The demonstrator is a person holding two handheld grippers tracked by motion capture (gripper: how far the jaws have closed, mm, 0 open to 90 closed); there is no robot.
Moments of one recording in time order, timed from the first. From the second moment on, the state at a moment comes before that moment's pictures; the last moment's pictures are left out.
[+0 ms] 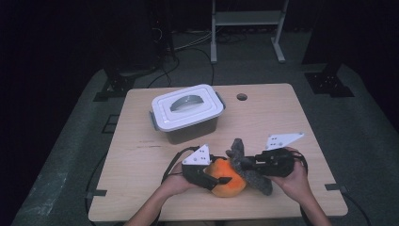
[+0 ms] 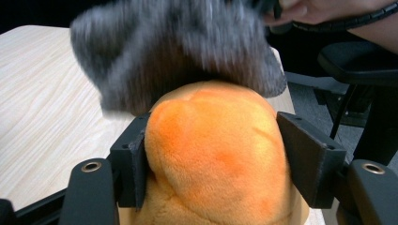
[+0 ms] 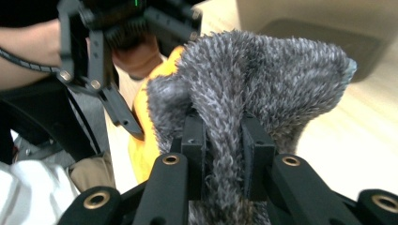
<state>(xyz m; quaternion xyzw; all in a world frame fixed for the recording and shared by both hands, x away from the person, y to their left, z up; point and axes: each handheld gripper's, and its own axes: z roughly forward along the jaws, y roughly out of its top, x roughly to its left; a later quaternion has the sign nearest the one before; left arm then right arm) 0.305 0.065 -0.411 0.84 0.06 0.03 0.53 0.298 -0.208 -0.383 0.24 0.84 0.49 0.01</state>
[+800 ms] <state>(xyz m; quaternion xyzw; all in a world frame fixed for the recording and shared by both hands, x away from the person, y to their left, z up) 0.304 0.065 -0.410 0.85 0.05 0.03 0.53 0.297 -0.210 -0.388 0.24 0.84 0.49 -0.01</state>
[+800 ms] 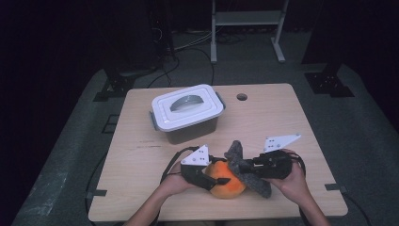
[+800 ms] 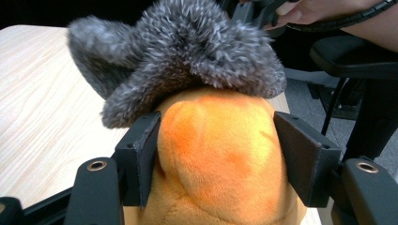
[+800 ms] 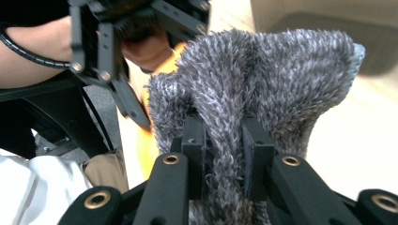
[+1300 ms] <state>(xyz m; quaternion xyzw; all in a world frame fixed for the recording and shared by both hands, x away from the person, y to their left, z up) 0.298 0.056 -0.410 0.85 0.03 0.01 0.53 0.289 -0.191 -0.374 0.21 0.84 0.49 0.01</state>
